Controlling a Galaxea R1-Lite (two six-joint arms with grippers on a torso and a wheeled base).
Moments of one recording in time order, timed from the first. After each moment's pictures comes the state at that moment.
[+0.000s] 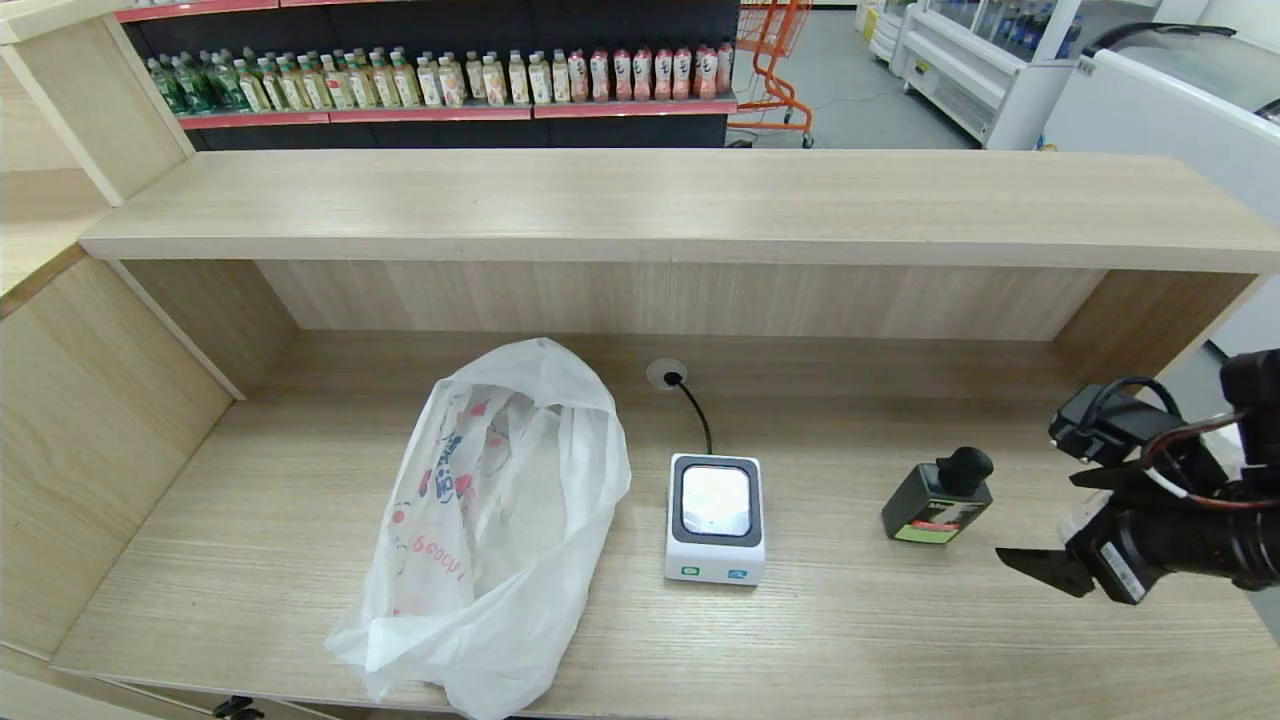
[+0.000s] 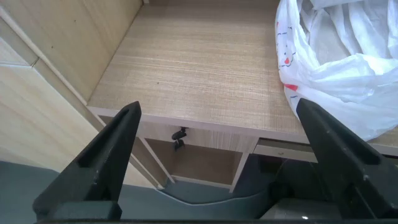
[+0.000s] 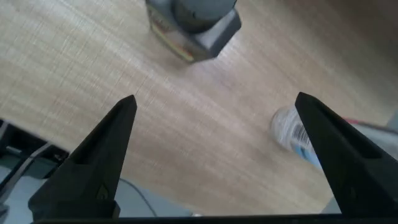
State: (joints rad) left arm 0.00 0.00 0.00 0.05 0.13 0.01; right arm 0.06 1.46 -0.67 -0.09 0.08 -0.61
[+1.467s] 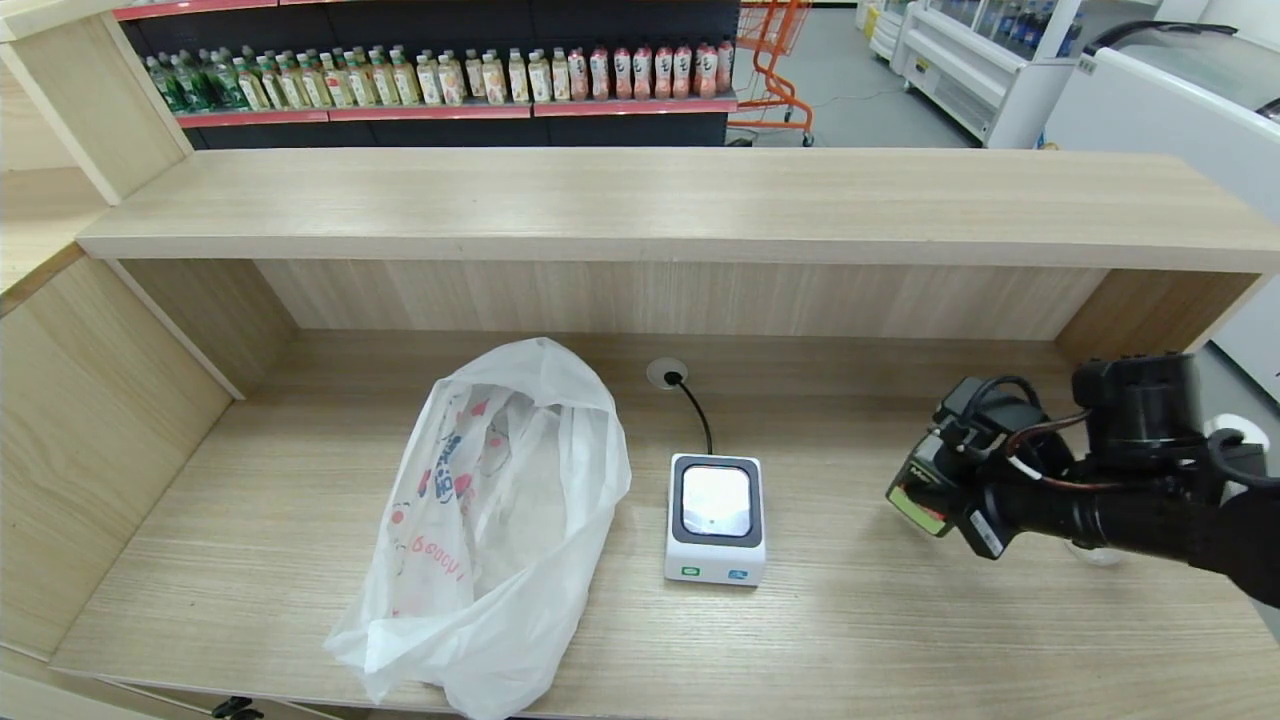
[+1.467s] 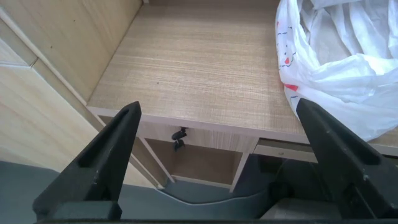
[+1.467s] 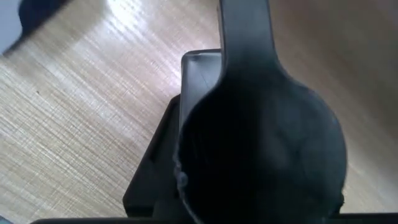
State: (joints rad) left arm 0.00 0.00 0.00 0.05 0.13 0.01; right arm 0.17 1.68 -0.66 -0.48 0.15 -0.60
